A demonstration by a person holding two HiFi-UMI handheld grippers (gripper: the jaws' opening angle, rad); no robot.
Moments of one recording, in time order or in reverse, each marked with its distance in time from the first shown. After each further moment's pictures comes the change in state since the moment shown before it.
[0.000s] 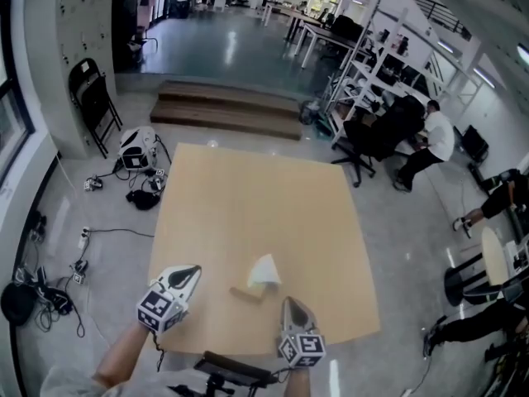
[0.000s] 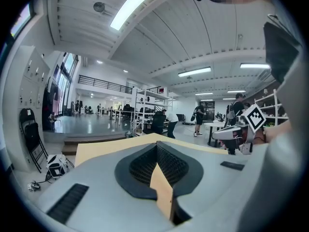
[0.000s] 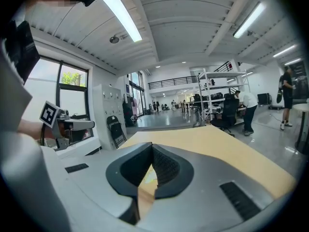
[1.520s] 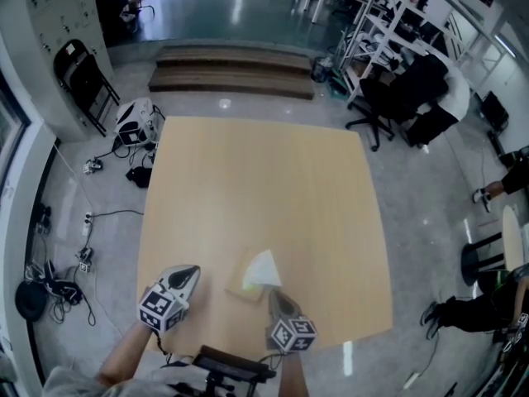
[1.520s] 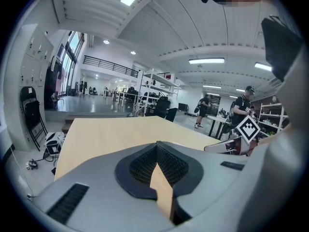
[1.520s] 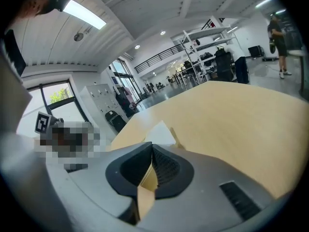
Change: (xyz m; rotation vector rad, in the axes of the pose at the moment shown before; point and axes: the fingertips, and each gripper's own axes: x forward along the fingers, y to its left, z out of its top) left arm 0.064 0.011 -0.081 -0.124 0.208 -0.001; right arm 0.087 -0.030 -0.116 0.331 0.247 0.083
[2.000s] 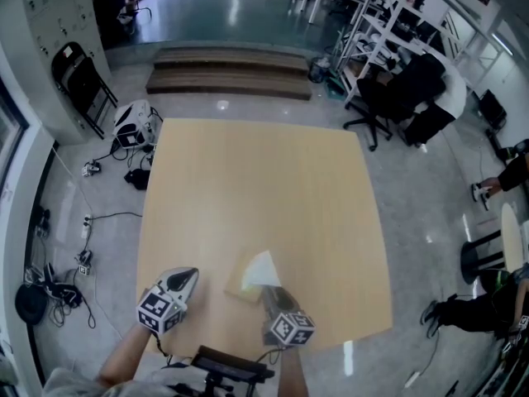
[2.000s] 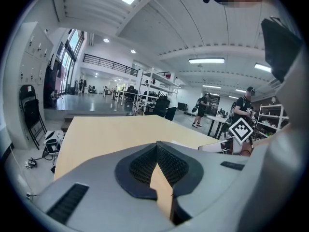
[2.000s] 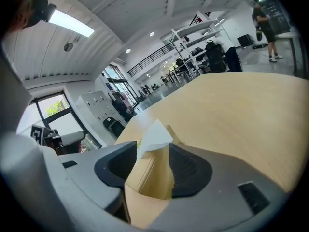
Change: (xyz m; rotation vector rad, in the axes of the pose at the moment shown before) left arm -0.001 -0.001 -0.005 -0.006 0.002 -0.015; right arm 0.019 -0.012 -0.006 0.133 -0.015 0.014
